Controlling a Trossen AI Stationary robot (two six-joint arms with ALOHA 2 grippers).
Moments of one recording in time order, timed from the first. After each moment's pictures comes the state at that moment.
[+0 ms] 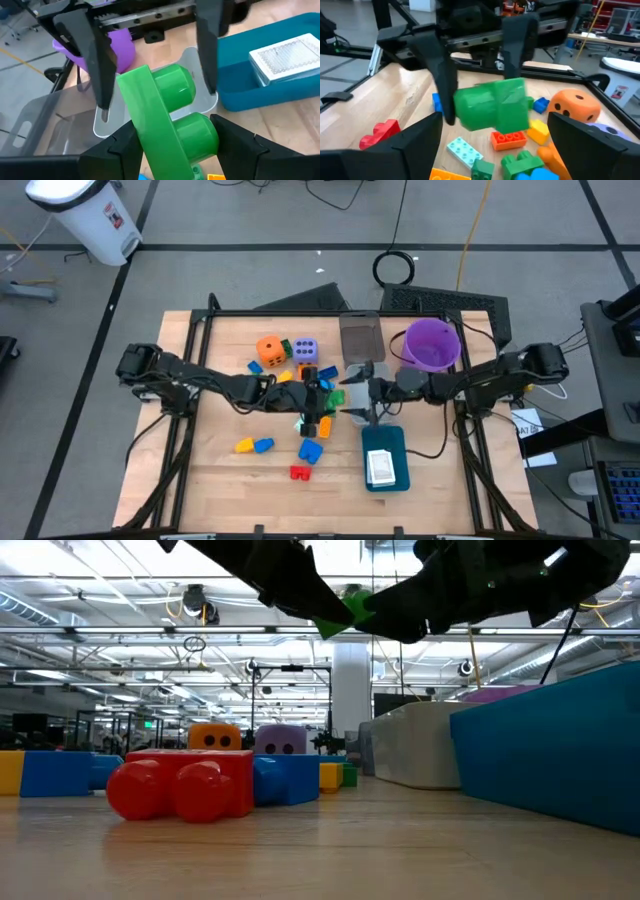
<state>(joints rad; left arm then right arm) -0.15 1.62 1.08 0.03 -0.26 0.21 0.04 1.37 0.55 0.69 0.00 -0.10</state>
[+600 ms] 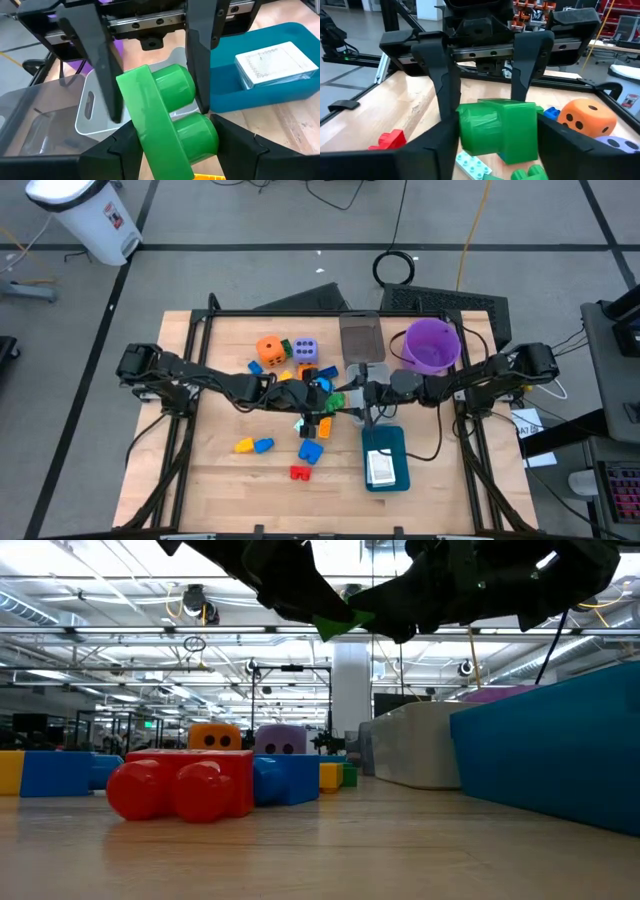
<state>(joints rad) -0.14 1.62 1.08 0.02 -0.19 0.14 0.05 1.45 0.57 0.79 -0.01 -0.09</state>
